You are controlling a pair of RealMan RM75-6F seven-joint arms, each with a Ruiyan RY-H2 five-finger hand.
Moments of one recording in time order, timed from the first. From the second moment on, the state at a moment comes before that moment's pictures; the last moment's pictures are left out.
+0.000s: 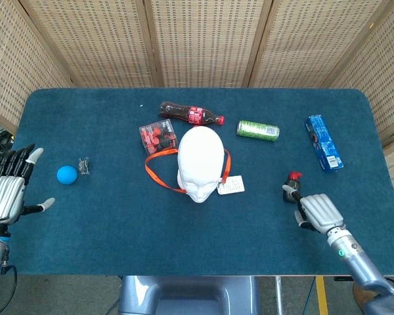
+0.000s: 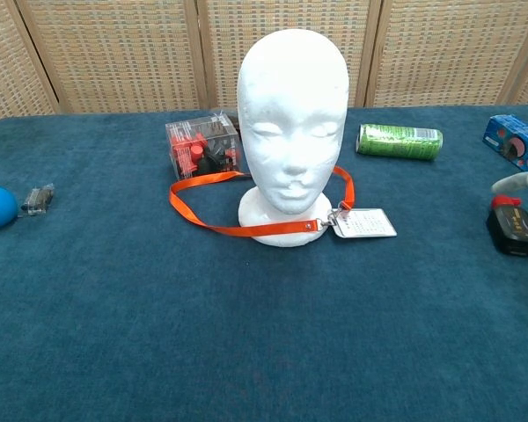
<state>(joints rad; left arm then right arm) -0.32 -1.06 -0.06 -1.76 1.35 1.44 0.09 0.48 -1.20 -0.01 -1.52 -1.40 1.00 0.00</state>
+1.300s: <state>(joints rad) -0.31 -1.08 -0.11 -1.71 1.34 1.35 0.08 0.71 -1.54 0.10 -1.38 -1.07 0.76 -0.34</state>
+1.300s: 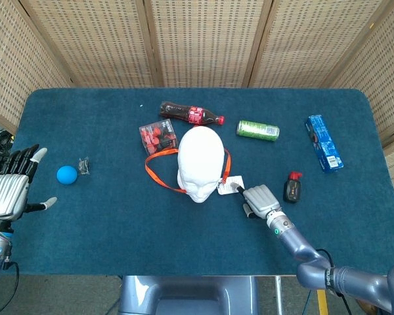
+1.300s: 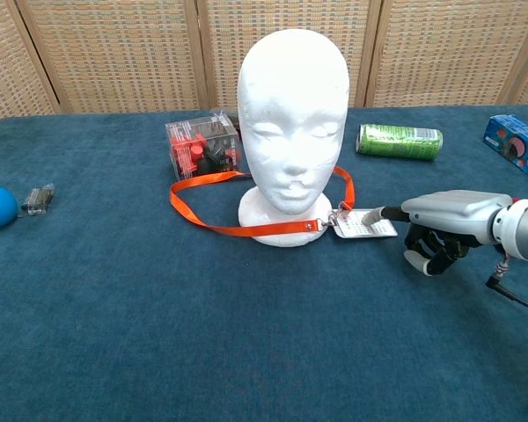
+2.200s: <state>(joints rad) -0.31 -1.07 -0.12 -1.72 1.35 1.33 0.06 0.84 -1.31 -0.08 -1.75 -0.79 0.71 -0.64</state>
